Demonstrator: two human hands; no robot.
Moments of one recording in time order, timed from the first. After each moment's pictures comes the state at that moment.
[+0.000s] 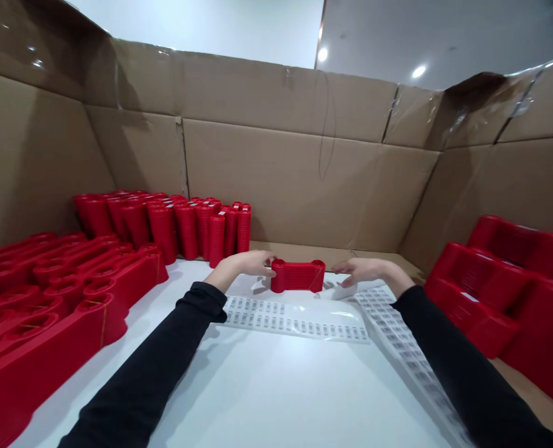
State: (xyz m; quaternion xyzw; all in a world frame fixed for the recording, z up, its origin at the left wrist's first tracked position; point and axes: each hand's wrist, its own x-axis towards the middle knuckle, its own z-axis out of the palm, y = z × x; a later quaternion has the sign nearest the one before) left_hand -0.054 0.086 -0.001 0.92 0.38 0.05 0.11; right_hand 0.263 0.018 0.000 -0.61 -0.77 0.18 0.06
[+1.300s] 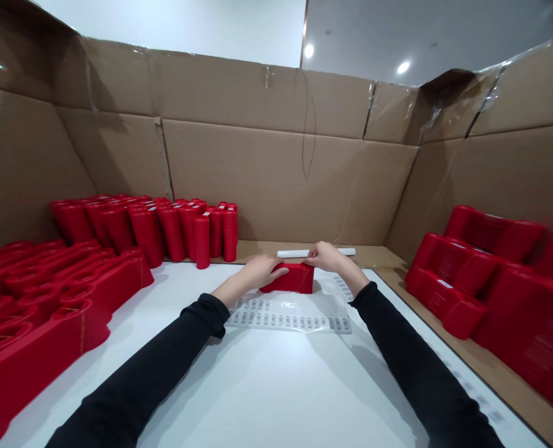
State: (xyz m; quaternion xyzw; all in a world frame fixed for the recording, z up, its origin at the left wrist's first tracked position) left_hand 0.002 0.060 -0.027 0.93 0.34 0.13 -0.01; right_hand 0.214 0.027 0.001 -0.64 -0.73 0.10 0.23
